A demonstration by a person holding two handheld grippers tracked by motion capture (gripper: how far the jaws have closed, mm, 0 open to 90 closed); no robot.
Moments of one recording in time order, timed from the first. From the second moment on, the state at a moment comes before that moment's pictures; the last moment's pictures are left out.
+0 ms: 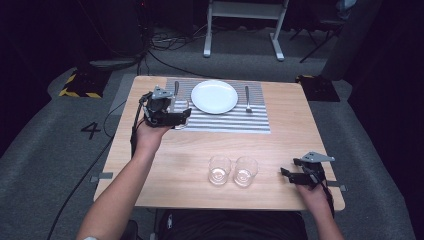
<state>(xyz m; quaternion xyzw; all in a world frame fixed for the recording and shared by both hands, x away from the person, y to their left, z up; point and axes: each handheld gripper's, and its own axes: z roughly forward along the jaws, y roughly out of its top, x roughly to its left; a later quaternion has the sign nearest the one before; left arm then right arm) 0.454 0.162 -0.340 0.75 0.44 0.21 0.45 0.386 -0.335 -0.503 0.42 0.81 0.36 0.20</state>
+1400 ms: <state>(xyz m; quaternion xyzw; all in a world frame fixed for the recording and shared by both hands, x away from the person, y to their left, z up) 0.577 0.157 -0.366 0.71 0.54 0.20 0.41 0.385 -0.334 -0.503 0.41 0.81 0.37 0.20</state>
